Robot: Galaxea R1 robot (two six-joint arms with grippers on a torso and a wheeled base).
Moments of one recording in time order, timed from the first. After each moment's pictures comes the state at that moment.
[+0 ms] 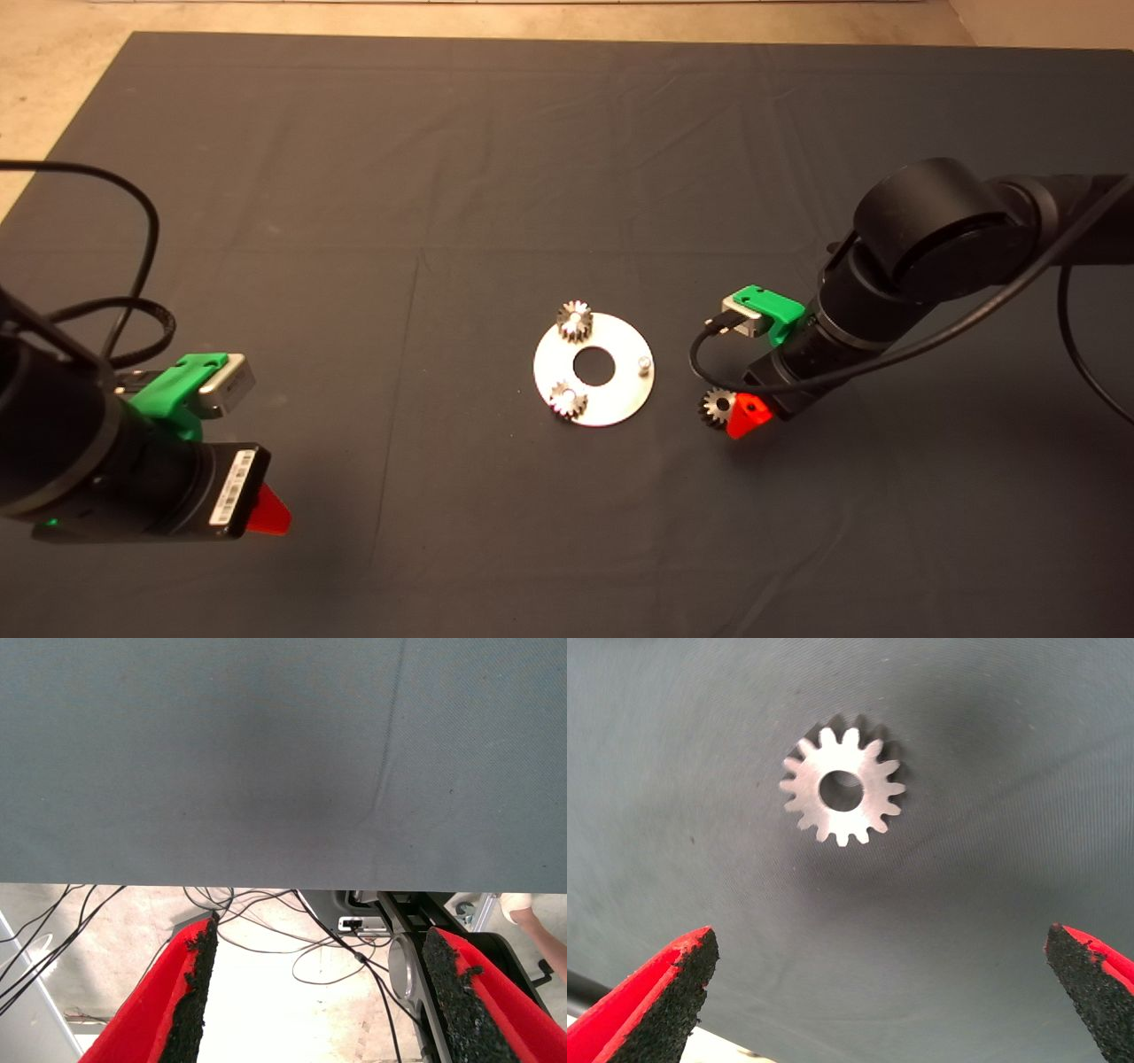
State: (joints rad) left arm -0.54 1.99 -0.44 0.04 1.52 -1.60; right arm 0.35 2.46 -0.88 -0.17 -1.53 1.02
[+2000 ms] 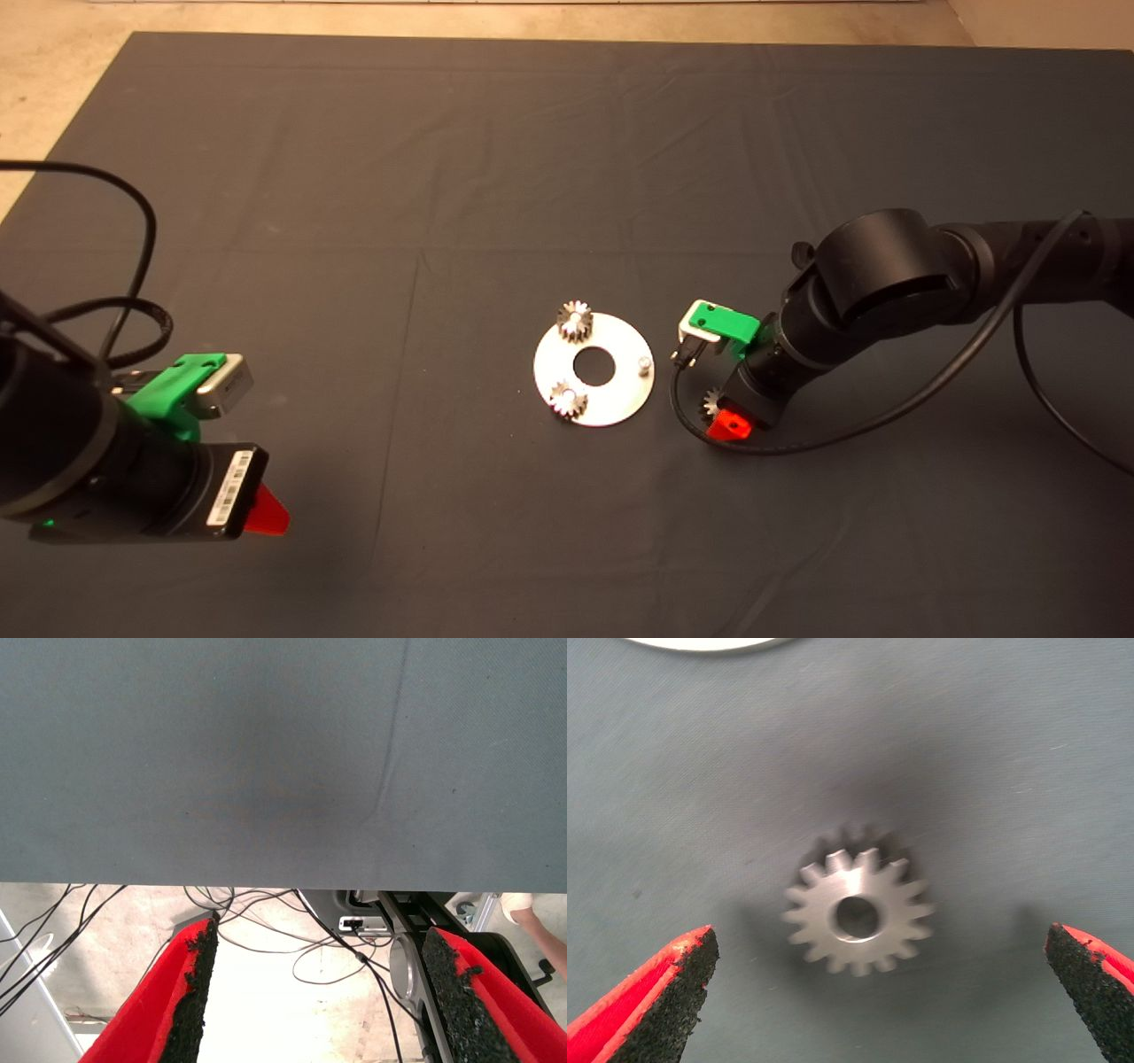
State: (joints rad) left arm -0.54 1.99 -0.44 0.04 1.53 -1.59; right arm 0.24 2.50 -0.88 -0.42 -1.53 0.72
